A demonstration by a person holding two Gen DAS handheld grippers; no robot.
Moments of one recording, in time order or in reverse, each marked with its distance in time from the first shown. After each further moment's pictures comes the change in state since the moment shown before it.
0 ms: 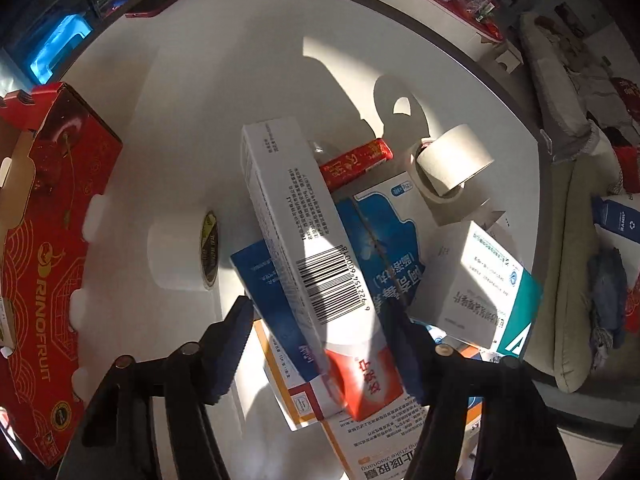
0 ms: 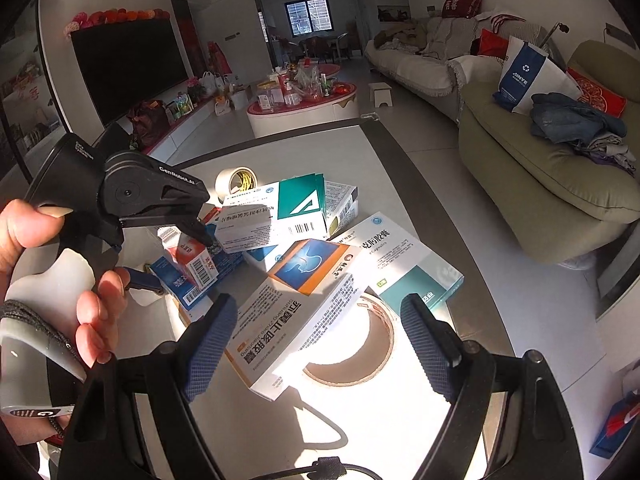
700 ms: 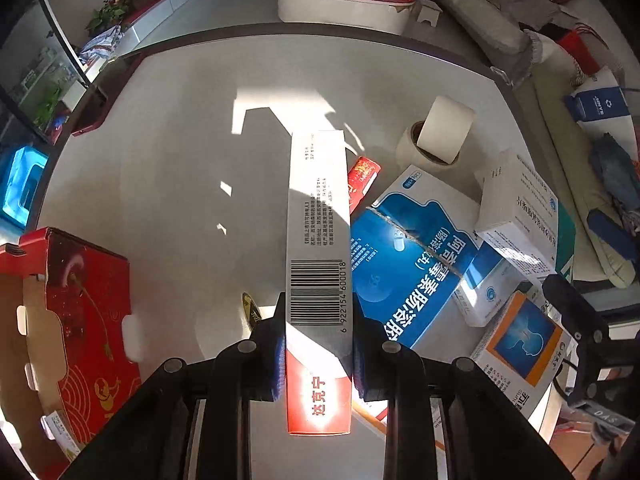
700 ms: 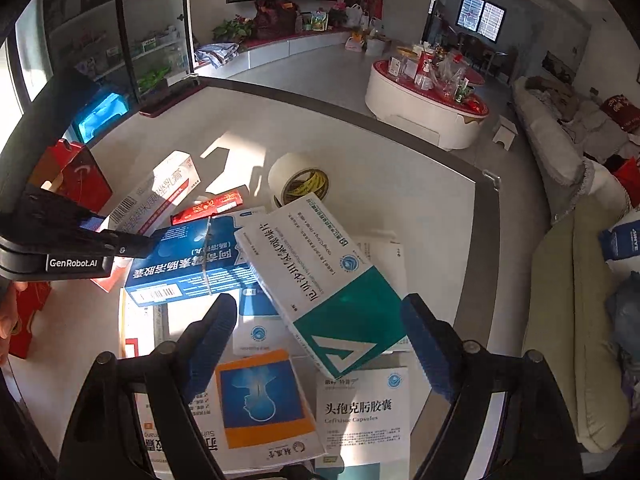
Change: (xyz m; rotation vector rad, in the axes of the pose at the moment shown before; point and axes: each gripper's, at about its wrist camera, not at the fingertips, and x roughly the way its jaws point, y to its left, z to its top) left arm -0.010 0.007 0.010 0.466 -0.102 0.043; right arm 0.120 0.036 0.106 -0.648 0.187 0.175
